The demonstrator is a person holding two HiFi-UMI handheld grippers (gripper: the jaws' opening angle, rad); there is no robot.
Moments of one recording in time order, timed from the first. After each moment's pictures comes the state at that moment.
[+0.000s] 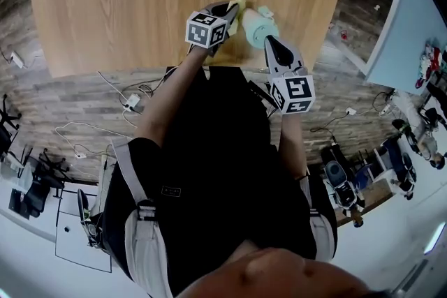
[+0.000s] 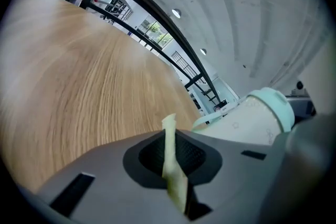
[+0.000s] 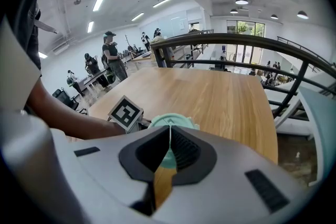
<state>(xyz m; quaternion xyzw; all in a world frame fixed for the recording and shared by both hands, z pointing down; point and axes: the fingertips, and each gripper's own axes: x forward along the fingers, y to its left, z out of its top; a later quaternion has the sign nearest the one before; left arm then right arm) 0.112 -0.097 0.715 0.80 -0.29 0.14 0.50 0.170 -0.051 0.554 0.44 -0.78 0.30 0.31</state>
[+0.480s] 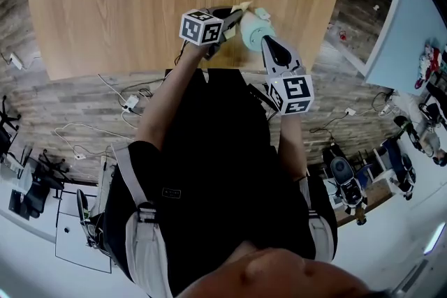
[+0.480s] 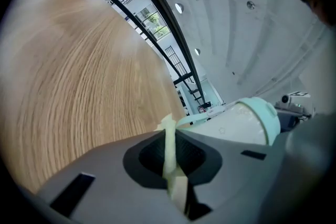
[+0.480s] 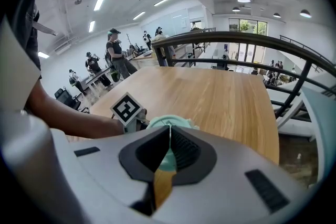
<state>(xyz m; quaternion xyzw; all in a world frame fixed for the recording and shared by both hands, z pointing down) 0.135 -0.085 0.703 0.80 -0.20 0.11 0.56 0.168 -0.055 0.557 0.43 -0.79 0.31 0.32</state>
